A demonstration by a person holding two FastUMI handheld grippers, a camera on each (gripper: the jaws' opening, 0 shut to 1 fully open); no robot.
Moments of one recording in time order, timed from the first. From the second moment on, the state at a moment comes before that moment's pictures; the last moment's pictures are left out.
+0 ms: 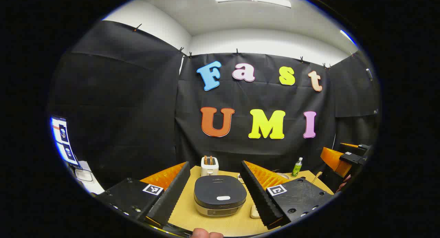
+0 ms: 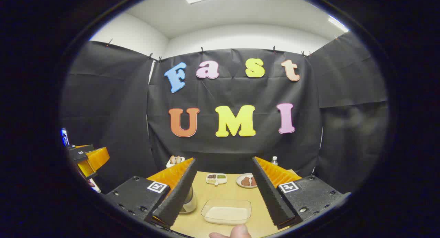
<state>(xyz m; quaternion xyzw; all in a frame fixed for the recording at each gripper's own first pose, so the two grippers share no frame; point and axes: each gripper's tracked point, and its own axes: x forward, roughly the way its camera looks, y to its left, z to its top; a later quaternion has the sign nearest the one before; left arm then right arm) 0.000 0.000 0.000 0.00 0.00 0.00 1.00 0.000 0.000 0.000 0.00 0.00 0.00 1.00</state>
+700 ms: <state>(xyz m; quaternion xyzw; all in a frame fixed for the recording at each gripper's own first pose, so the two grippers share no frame) -0.017 -0.003 -0.012 0.01 0.01 0.00 1.00 -0.009 0.007 -0.003 -0.01 0.00 0.01 1.00</state>
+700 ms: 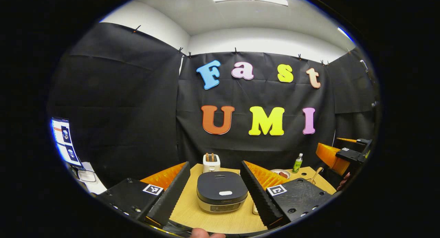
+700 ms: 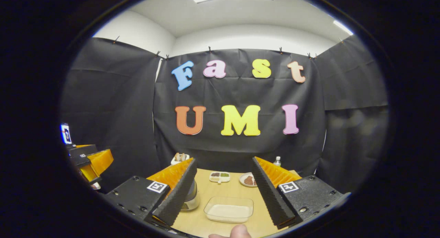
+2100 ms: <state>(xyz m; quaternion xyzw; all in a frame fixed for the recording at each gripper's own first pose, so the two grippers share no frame) 0.017 -0.039 -0.070 0.00 0.09 -0.02 1.00 0.024 -0.071 -0.039 -0.02 0.03 -0.04 1.00</state>
